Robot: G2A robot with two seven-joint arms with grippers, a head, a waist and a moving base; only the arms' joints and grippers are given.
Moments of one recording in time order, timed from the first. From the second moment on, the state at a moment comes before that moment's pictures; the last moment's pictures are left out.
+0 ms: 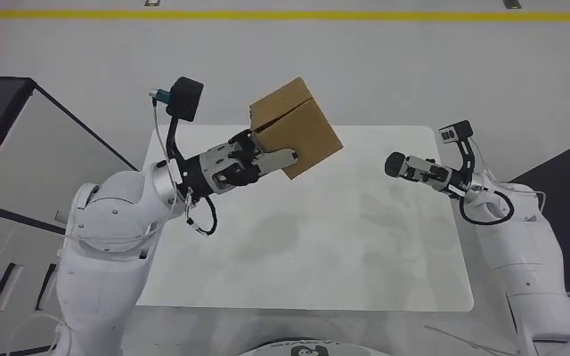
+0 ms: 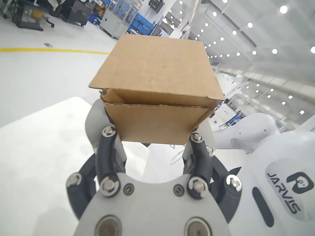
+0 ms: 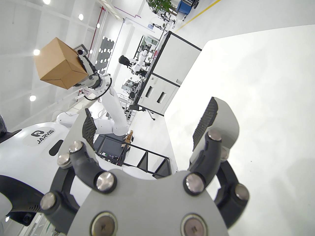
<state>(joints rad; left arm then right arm) 1.27 -1.15 -1.43 -2.20 0.07 -0.29 -0.82 -1.23 -0.98 1.47 -1.29 0.58 -0.55 1.27</state>
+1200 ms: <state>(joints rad) 1.14 -1.11 -1.37 -2.21 1.81 -0.89 -0.02 -1.23 -0.98 1.47 -1.29 0.58 -0.55 1.27</state>
